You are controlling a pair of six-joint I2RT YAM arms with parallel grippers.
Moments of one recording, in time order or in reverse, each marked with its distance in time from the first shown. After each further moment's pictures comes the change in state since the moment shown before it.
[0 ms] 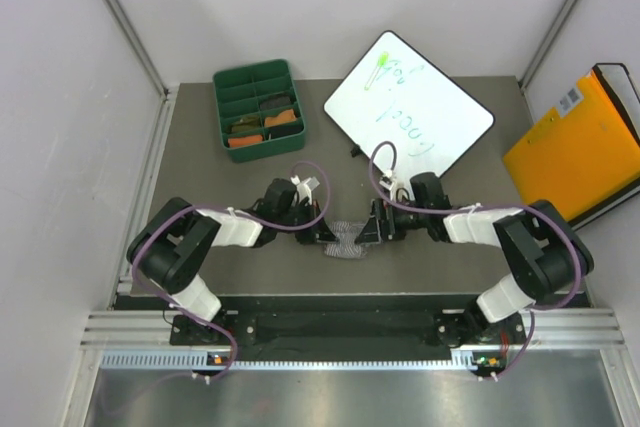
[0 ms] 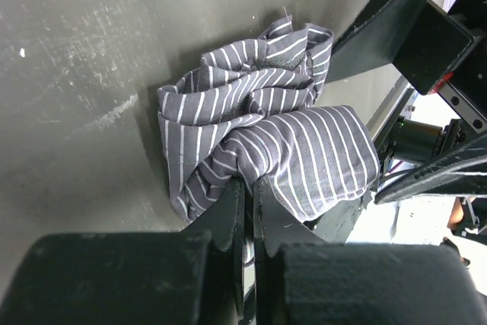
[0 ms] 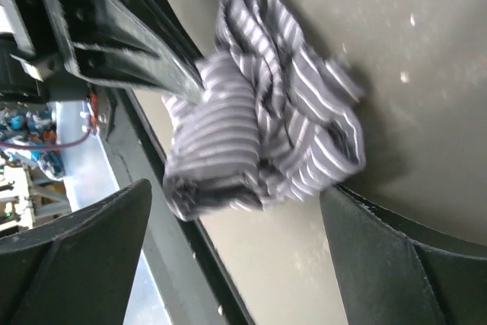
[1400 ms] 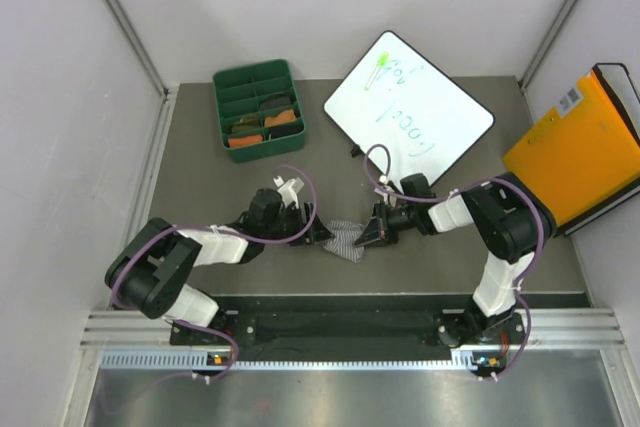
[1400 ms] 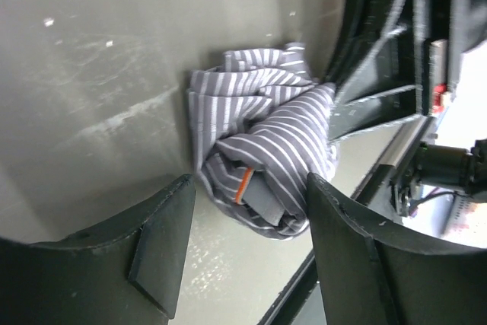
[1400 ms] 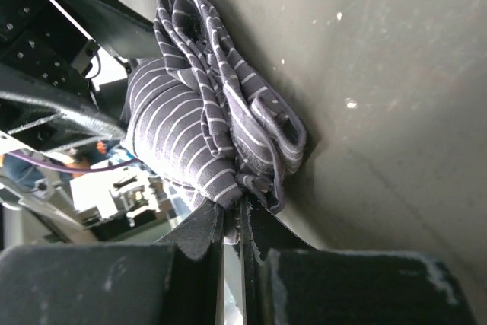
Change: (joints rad) left arm 0.018 -0.167 -0.148 0.103 -0.134 0.046; right arm 0.002 0.276 0.069 0.122 -0.118 0.268
